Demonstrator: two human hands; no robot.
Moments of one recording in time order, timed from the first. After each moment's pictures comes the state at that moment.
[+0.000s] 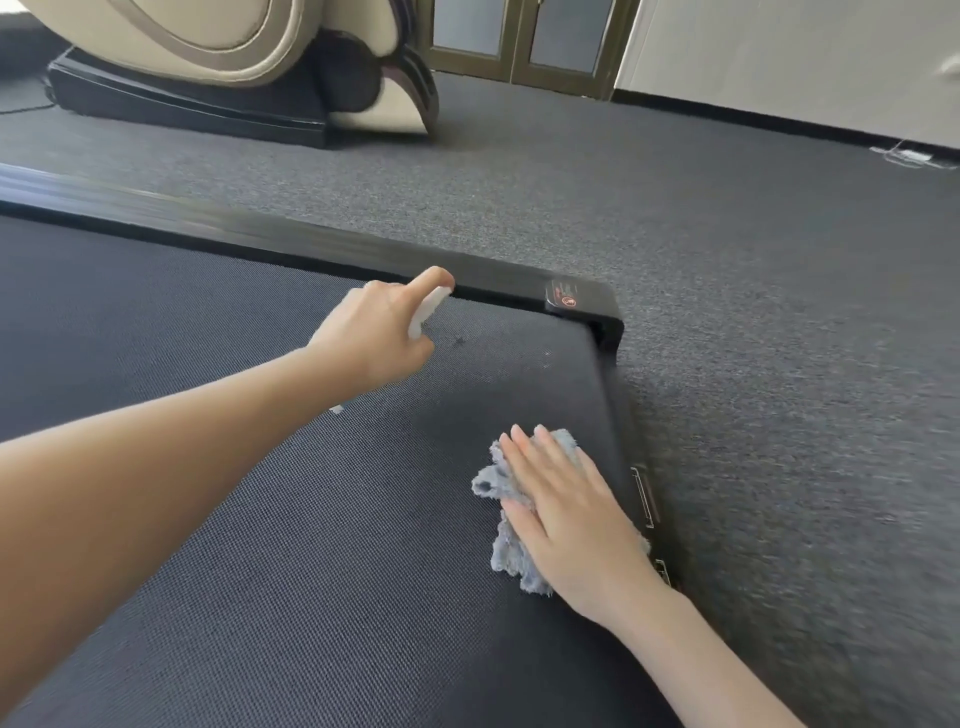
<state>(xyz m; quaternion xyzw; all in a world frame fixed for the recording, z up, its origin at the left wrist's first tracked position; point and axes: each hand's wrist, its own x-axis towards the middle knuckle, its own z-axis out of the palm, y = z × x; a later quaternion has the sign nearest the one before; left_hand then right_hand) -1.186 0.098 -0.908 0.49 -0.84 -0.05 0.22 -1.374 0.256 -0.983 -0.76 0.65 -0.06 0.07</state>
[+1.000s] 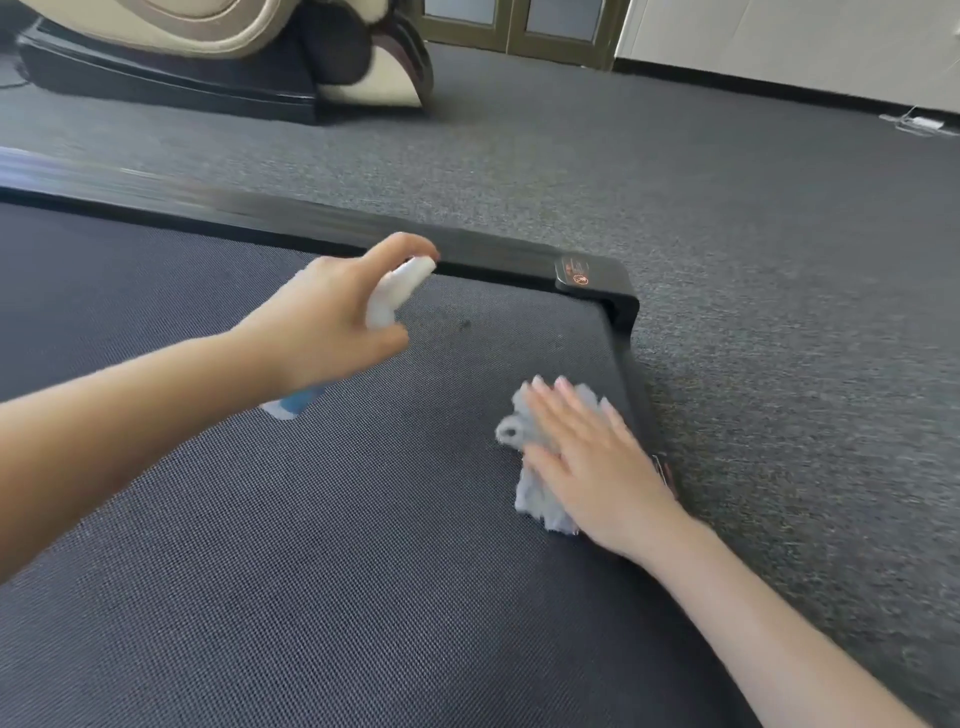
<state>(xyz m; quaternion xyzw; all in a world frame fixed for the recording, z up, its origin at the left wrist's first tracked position) -1.151 0.117 -0.889 0.46 -0.85 -0.15 0.23 -1.390 0.217 -0.980 -0.74 0.66 -0.05 0.08</state>
